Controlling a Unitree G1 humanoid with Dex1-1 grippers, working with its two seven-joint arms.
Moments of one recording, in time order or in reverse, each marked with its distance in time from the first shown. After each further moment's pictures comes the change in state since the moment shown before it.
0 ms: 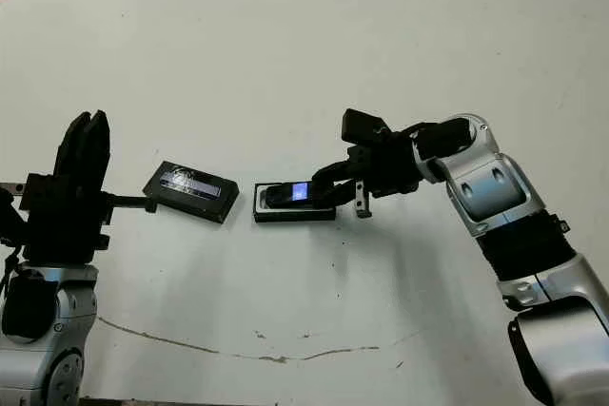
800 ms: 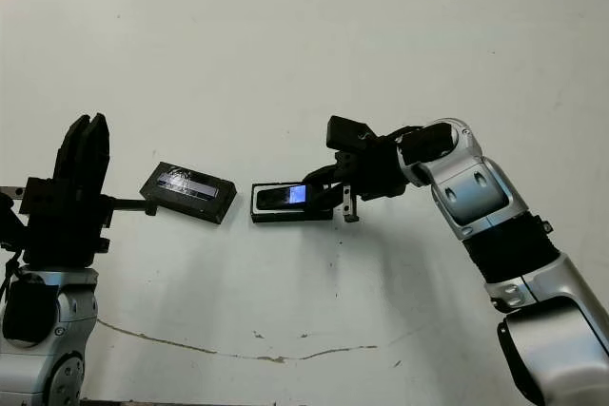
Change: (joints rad) left arm 0.015 -0.002 -0.007 0.005 0.012 -0.027 0.000; right arm -0.008 0.046 0.038 -0.013 -0.037 -0.001 -0.025
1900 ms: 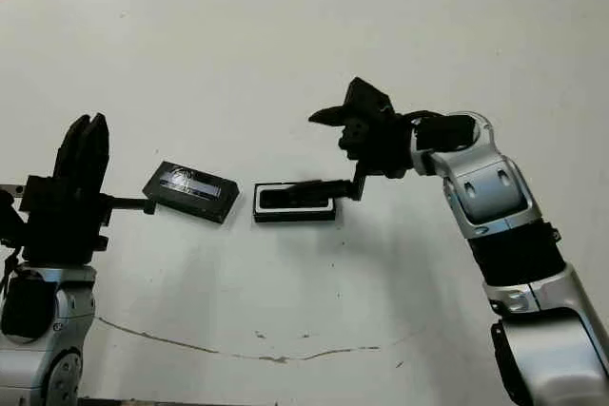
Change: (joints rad) left arm -0.015 0.008 0.018 0.023 -0.017 0.003 -0.014; right arm 0.119 0.087 -0.261 -0.156 0.122 0.054 -0.328
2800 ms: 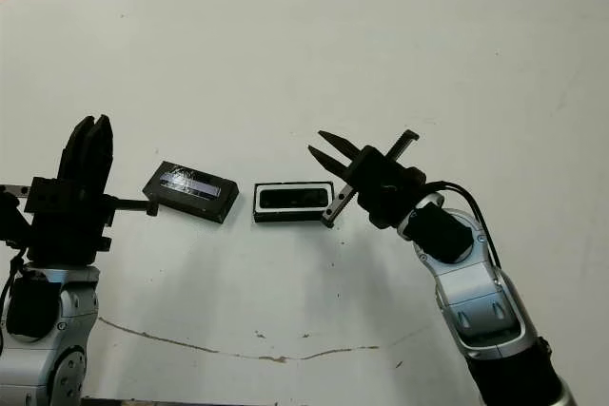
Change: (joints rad) left arm 0.001 -0.002 -0.004 0.038 0.007 -0.053 -0.022; right arm 0.376 -0.001 0.066 -0.381 -0.316 -0.236 -0.404
